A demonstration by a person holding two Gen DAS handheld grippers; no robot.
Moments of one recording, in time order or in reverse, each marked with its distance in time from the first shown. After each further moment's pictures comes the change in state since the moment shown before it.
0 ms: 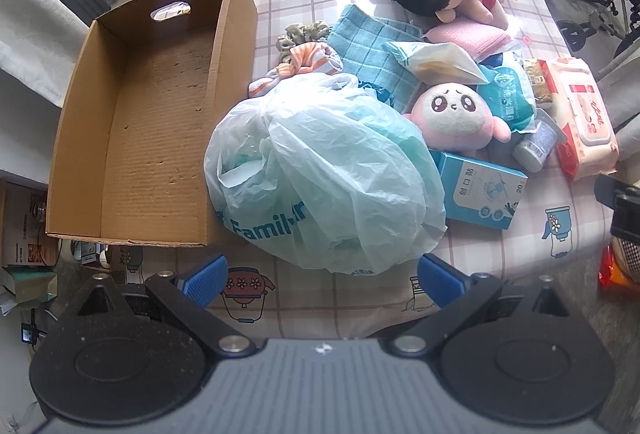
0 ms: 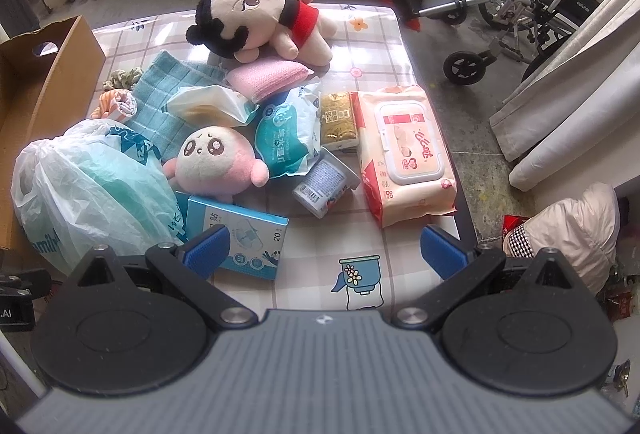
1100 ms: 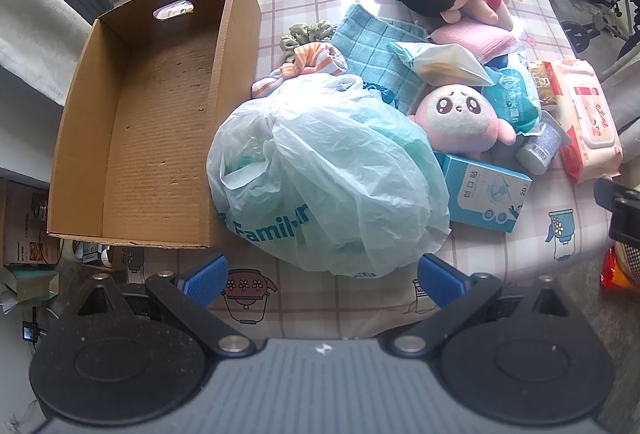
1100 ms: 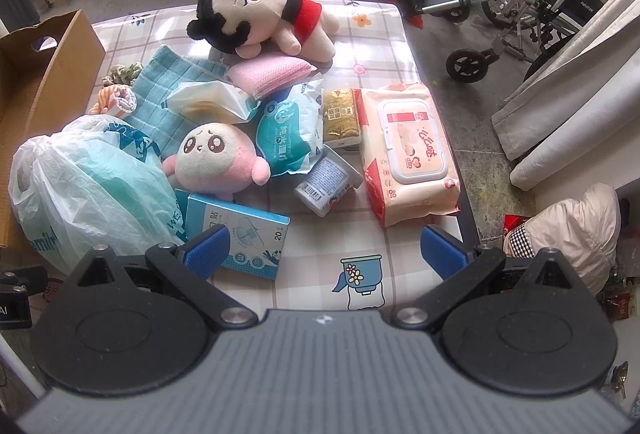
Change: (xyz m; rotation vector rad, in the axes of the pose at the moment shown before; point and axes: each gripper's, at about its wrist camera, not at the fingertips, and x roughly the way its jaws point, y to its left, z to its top) left arm 0.001 0.004 0.005 -0.001 0.003 0.003; right arm 0.005 0.001 0.001 -0.006 0.006 -0.001
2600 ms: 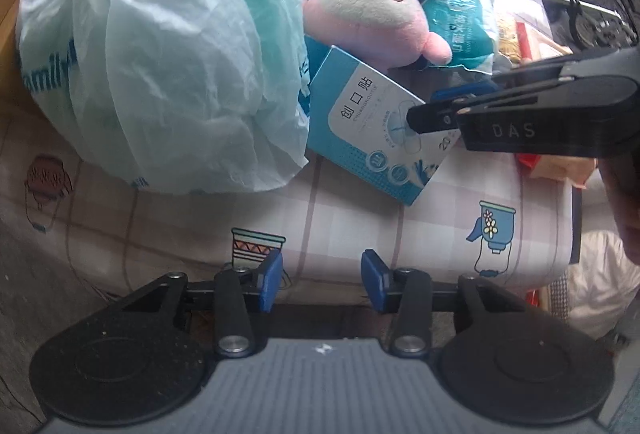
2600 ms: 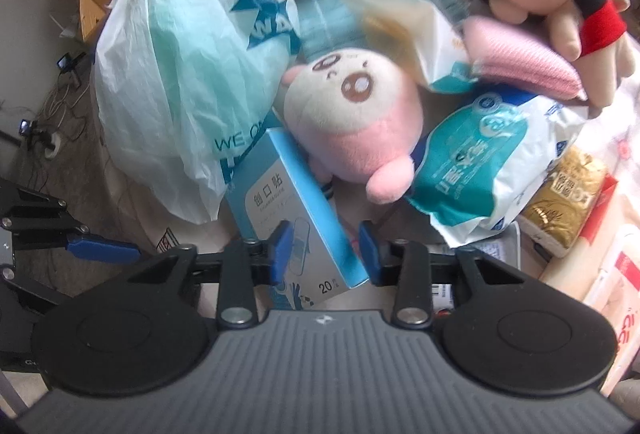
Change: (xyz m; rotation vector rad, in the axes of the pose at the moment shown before) left arm 0.109 -0.109 -0.054 -0.218 0.059 -0.236; right arm 0.176 0.017 0.029 -0.735 0.151 0.650
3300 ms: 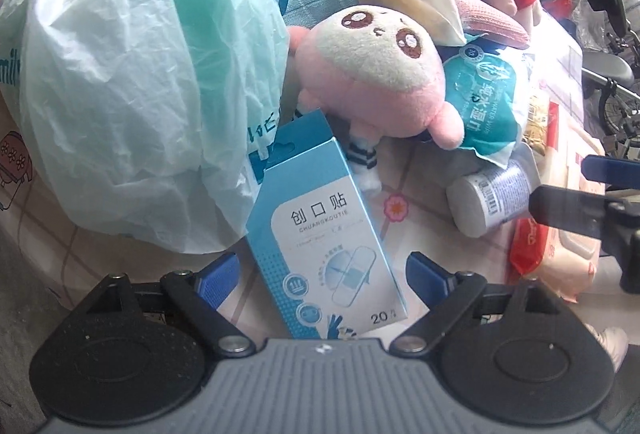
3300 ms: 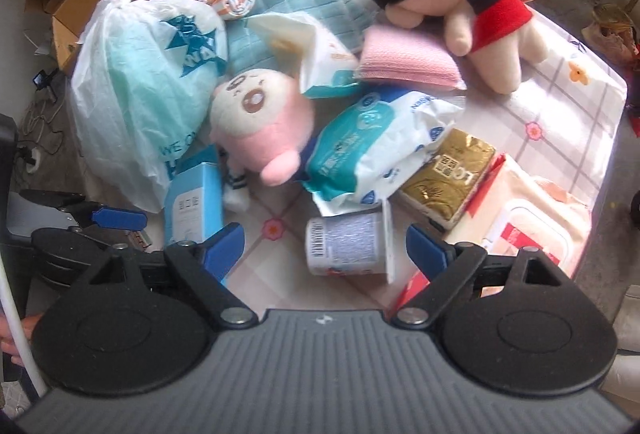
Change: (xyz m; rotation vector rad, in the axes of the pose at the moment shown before) left arm 0.031 -0.020 0.036 -0.275 -0.066 -0.022; right arm -0.065 -0.058 -0.011 0.061 -0.011 -0.109
